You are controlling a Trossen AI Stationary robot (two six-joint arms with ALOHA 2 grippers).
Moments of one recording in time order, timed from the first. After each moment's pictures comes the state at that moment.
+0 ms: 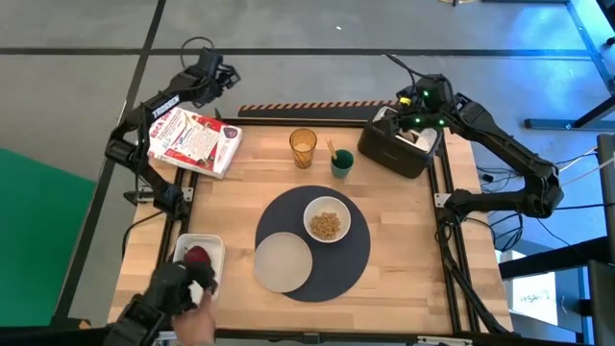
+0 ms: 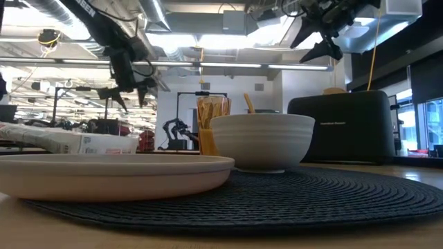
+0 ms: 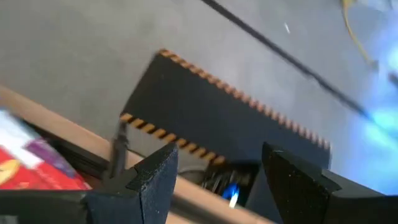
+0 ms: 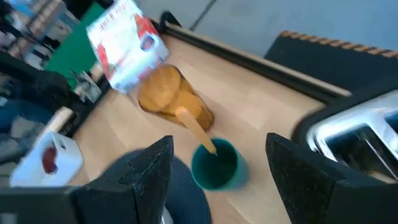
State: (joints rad) left arm 1.18 1.58 1.25 -0.52 -0.24 -0.88; right arm -0.76 1.16 1.22 -0.71 -0.33 0.39
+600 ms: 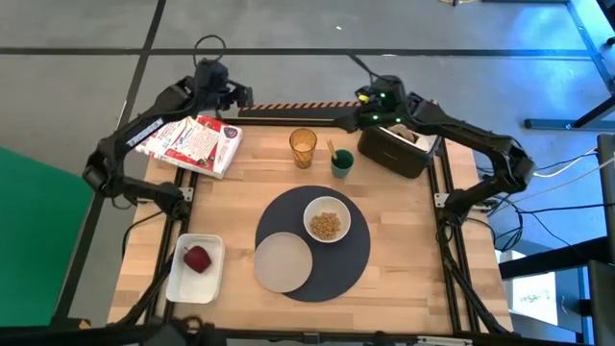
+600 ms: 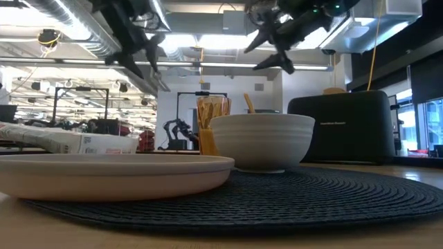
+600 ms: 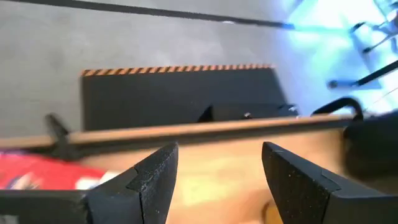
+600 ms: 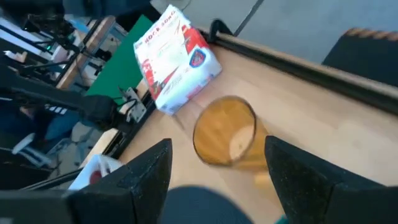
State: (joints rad) left arm 0.89 1.28 1.25 -0.70 -0.16 -0.57; right arm -0.60 1.47 1.29 -0.33 -0.37 0.59
